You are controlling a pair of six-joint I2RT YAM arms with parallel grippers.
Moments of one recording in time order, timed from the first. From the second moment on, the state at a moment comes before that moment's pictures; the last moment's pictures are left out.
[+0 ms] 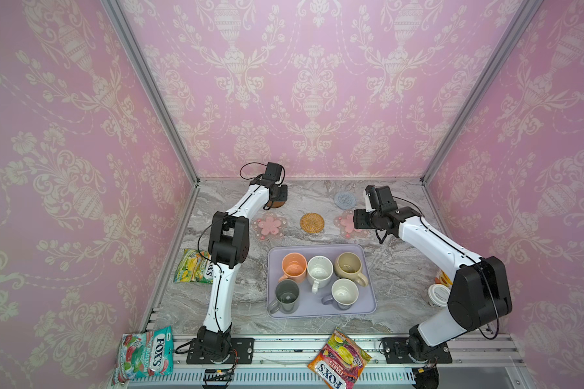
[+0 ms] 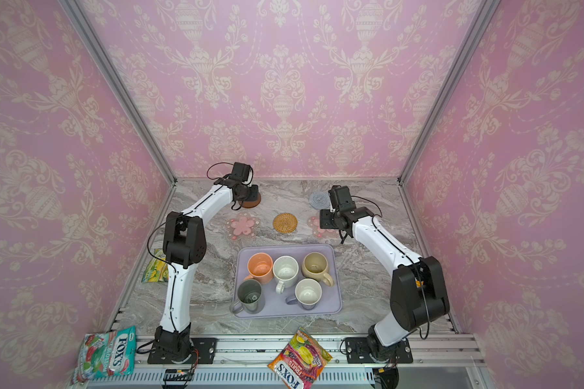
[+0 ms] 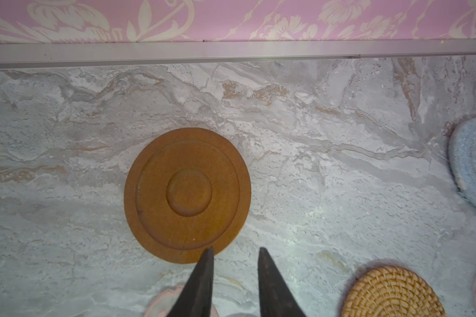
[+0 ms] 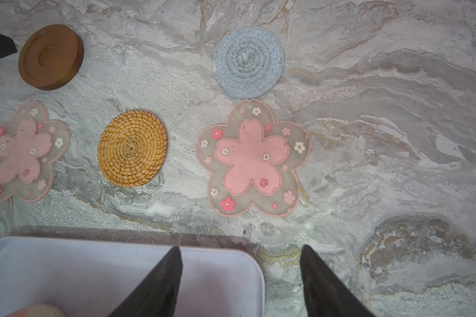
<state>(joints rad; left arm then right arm) -0.25 2.36 2.06 -0.61 -0.03 -0.22 0.30 1.57 1.23 -0.55 0.09 0.26</state>
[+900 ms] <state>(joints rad) -0.20 2.55 2.25 -0.61 -0.04 -0.24 0.30 1.65 1.28 -0.54 0.10 0.25</state>
